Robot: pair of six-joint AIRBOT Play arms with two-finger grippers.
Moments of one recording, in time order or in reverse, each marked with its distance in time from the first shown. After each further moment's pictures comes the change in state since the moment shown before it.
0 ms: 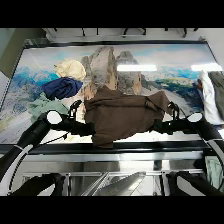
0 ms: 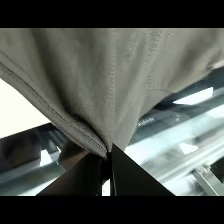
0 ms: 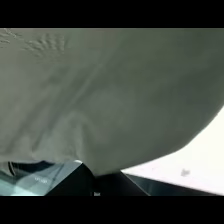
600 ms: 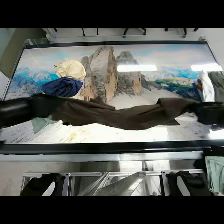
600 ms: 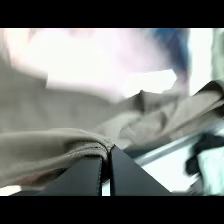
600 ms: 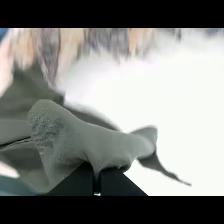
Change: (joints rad) left arm 0.149 0.403 0.587 0.056 -0.230 -0.178; right arm -0.007 0.537 0.646 -0.307 0.355 0.232
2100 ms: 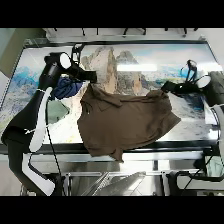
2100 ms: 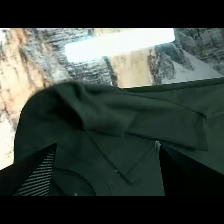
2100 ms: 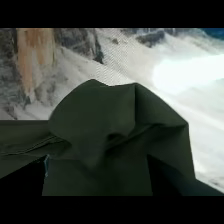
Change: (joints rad) left arm -0.096 -1.129 0.622 0.381 0.051 0.140; right arm -0.035 -0.890 -0.005 0.027 -0.552 -0.124
